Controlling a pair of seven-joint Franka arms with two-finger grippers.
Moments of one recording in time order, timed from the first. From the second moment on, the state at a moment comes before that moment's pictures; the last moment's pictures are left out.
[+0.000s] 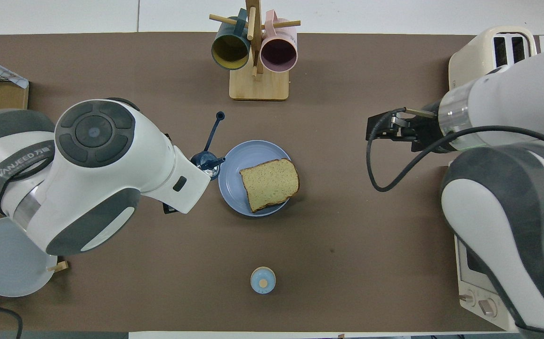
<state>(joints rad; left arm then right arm) 0.91 0.42 -1.66 -1.84 0.48 1.72 0.61 0.18 0.00 0.01 -1.76 0.20 1.81 0.32</state>
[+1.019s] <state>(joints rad) 0.23 0.40 -1.12 -1.76 0.74 1.63 0.50 0.04 -0.09 -0.04 -1.72 0.02 1.53 0.08</state>
